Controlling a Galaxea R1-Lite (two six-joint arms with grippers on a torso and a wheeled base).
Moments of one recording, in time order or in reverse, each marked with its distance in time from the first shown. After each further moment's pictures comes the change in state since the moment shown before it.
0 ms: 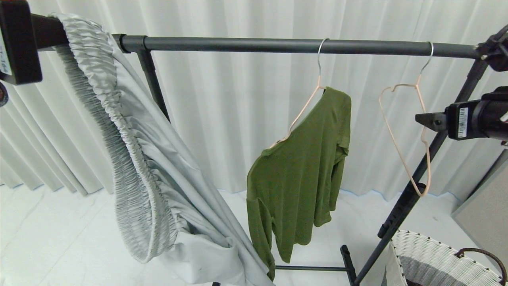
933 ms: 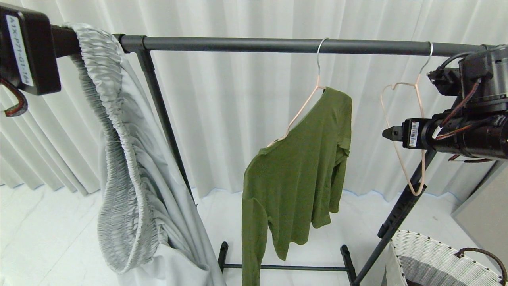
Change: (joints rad) left arm 0.000 -0.001 0.063 -0.070 0.000 0.003; right arm 0.025 0.173 -0.050 0.065 -0.016 0.289
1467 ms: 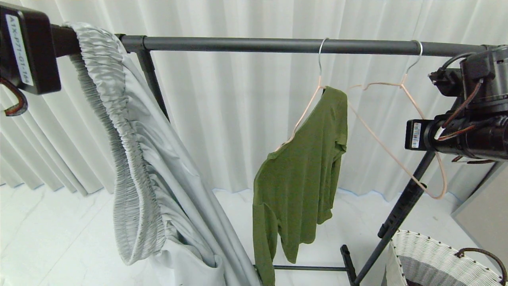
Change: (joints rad) left arm -0.001 0.000 0.000 -0.002 0.000 0.001; right arm 0.000 -0.011 -0.001 0.028 -0.010 -0.001
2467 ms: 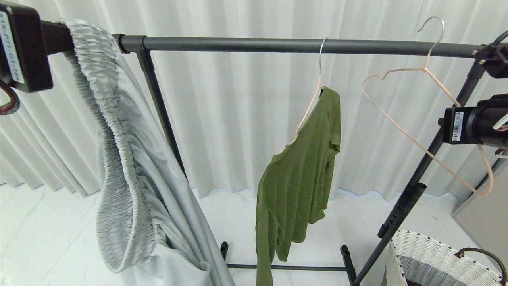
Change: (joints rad) left arm 0.001 -0.010 -0.001 0.000 -0.001 0.003; right arm 0.000 -0.168 0.050 -0.023 0.007 -0.146
